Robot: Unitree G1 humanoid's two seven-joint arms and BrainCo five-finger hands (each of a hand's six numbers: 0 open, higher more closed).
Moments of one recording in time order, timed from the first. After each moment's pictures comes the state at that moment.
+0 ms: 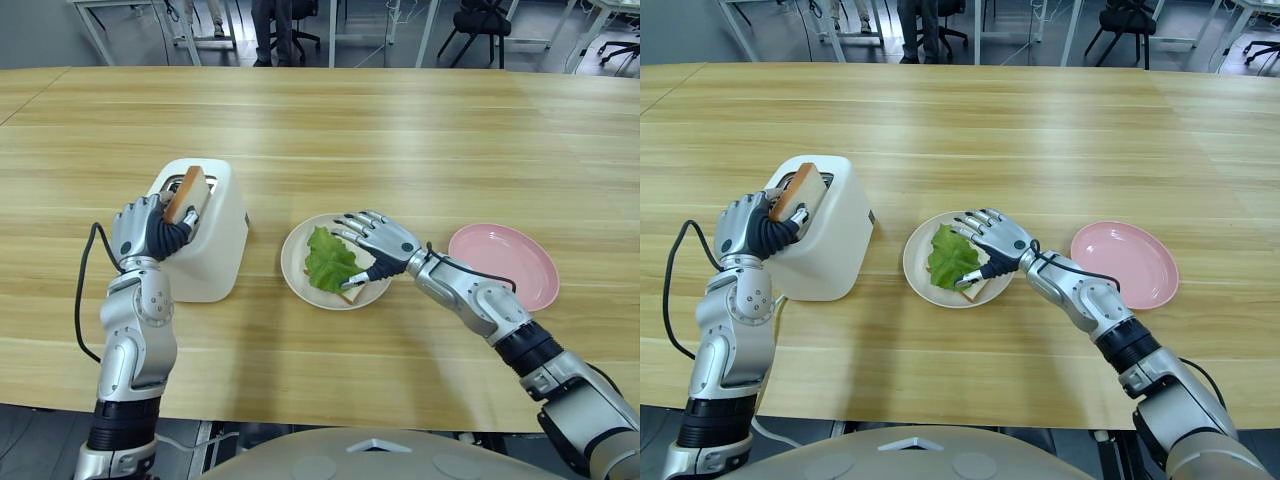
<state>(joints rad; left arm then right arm) 0.01 0.37 0.09 -0.32 0.86 0.31 -0.01 -0.36 -0.57 0.52 0.15 -0.99 -0.31 -0.05</state>
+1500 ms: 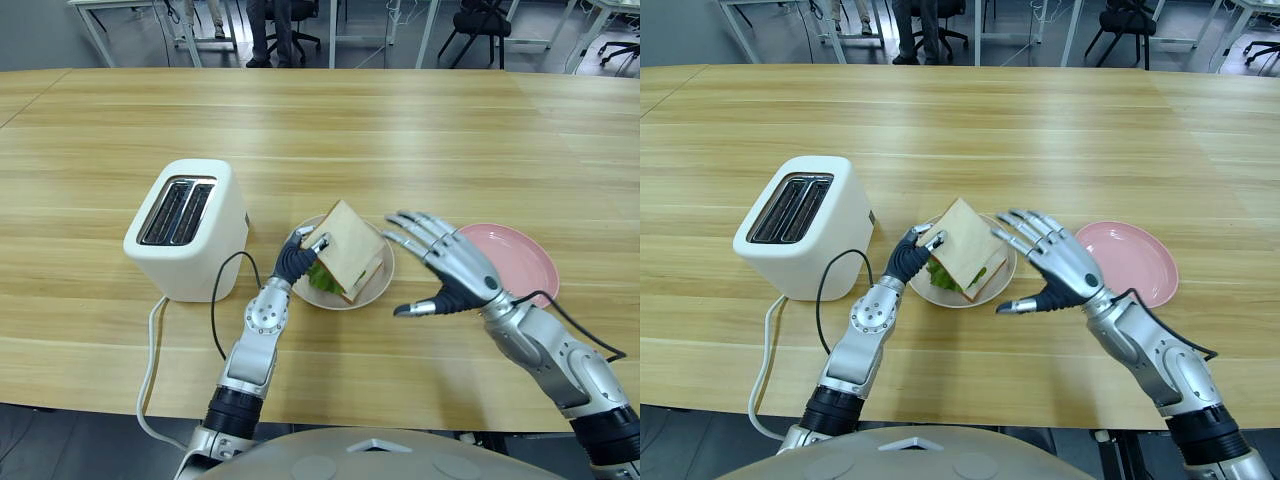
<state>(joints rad) -0.05 -0.04 -0.20 0.08 0.22 0.06 -0.04 0.10 -0.69 0.16 -0.22 -0.84 -0.55 -0.18</state>
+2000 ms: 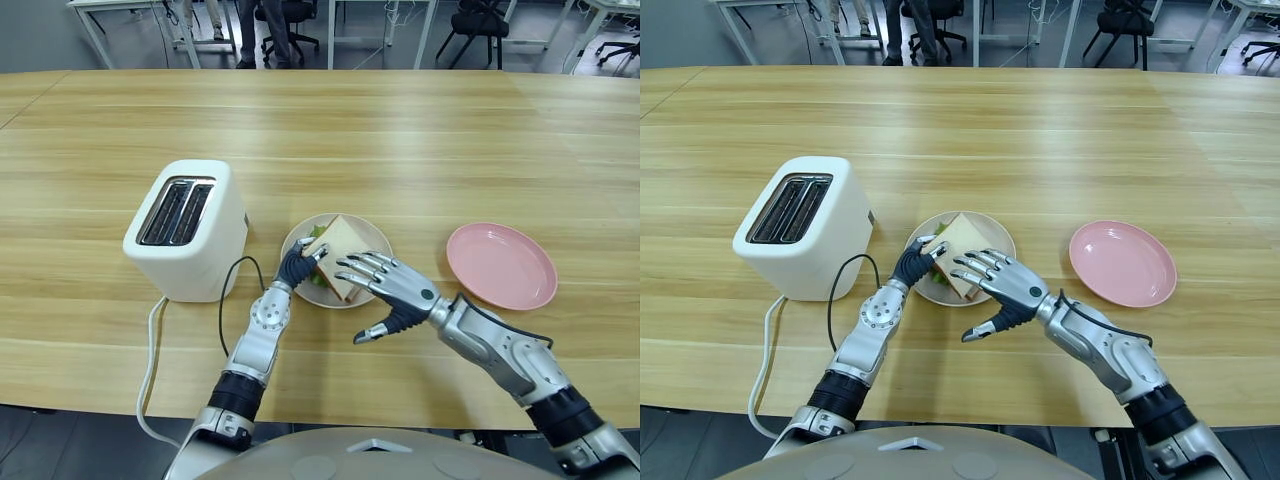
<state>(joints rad) -0.14 -0.02 -0.20 0.31 0.24 -0.02 -0.01 -0.06 -0.57 0.38 -0.05 -0.97 -0.49 0.00</state>
